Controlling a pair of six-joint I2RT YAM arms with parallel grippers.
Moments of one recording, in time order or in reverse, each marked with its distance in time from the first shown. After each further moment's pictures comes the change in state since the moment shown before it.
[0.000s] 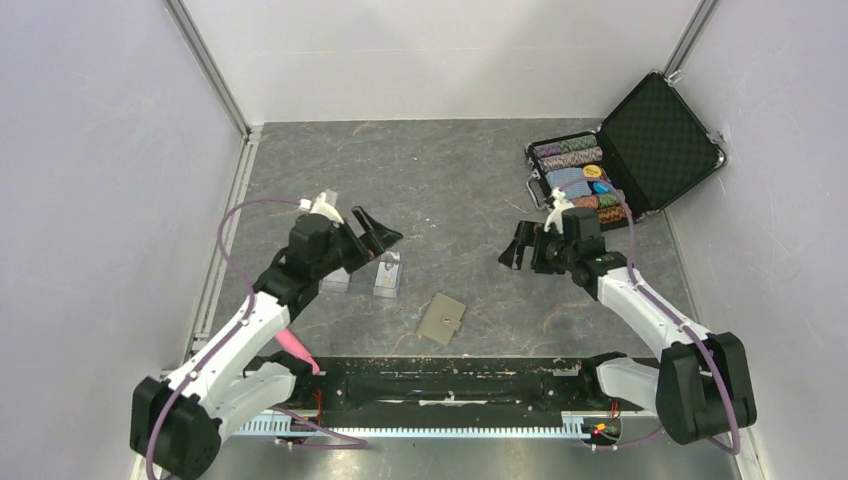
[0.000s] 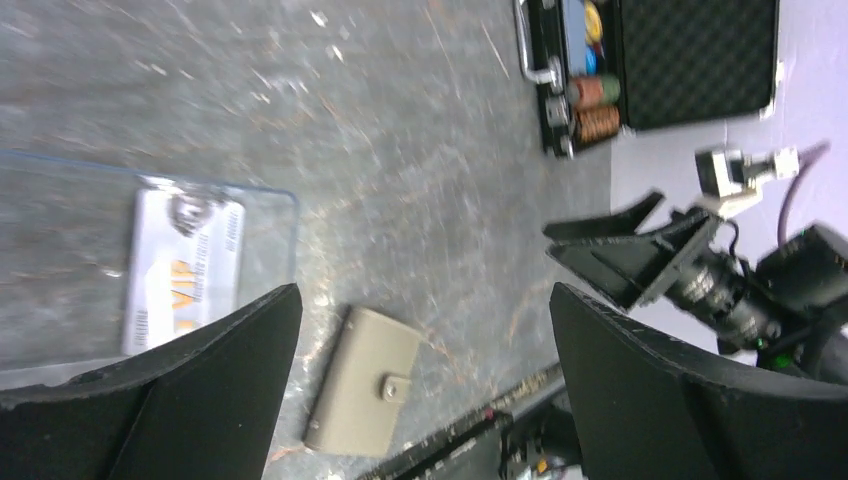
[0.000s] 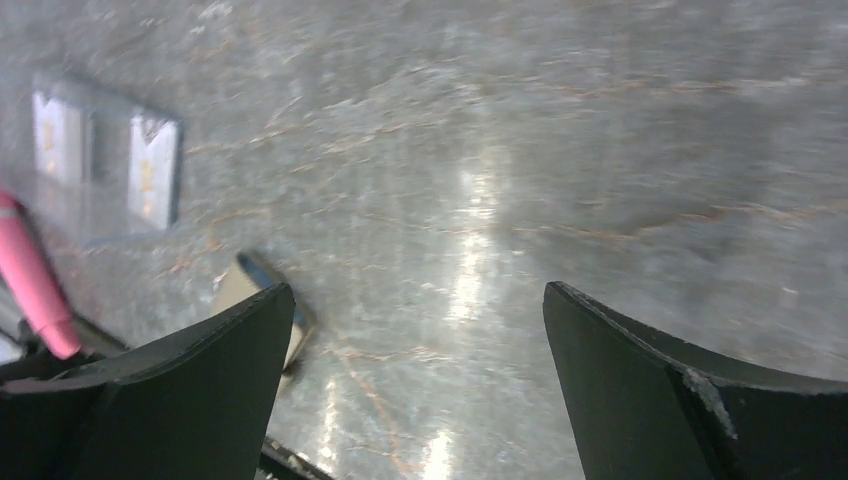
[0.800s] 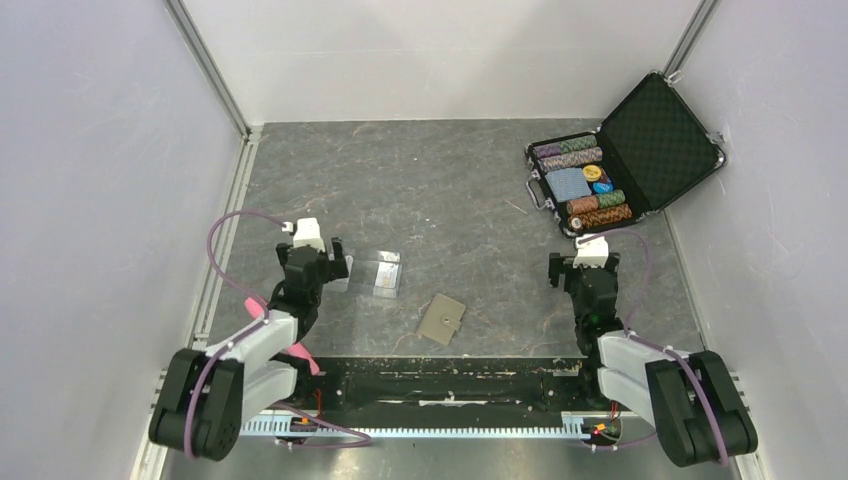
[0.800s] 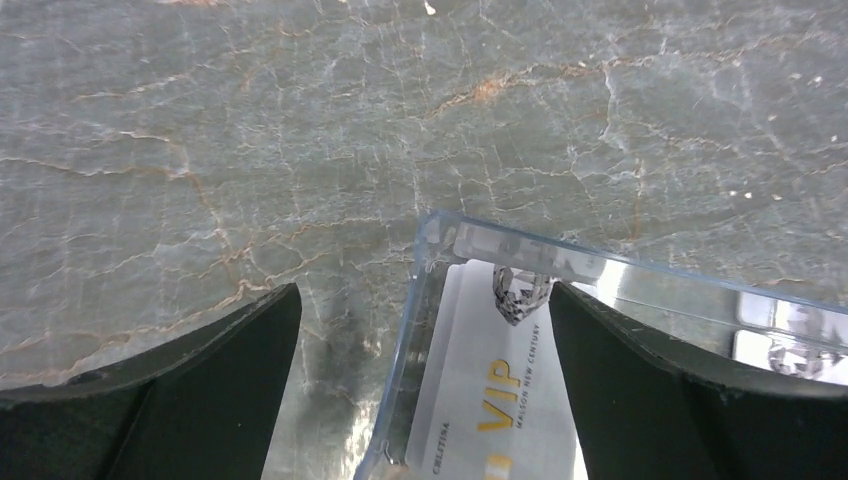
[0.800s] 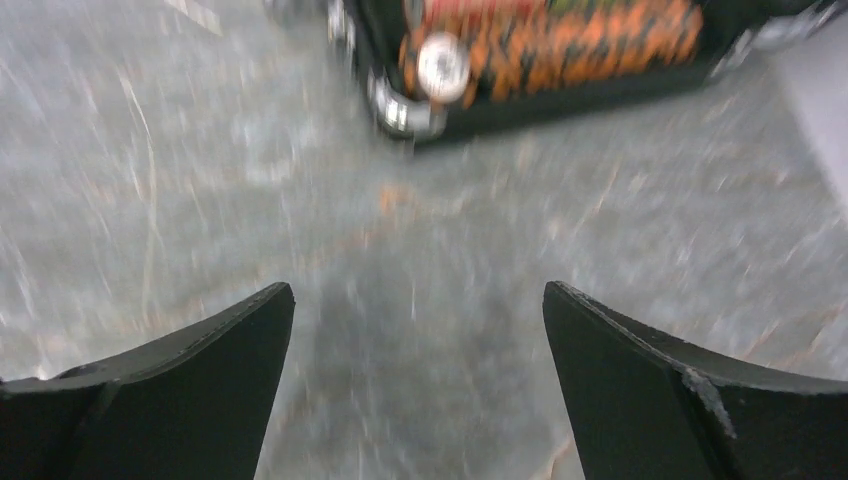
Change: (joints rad) left arm 0.198 0.040 -0.406 0.473 -0.575 0.748; right arm -0.091 -0.138 -0.607 0.831 0.638 -0.459
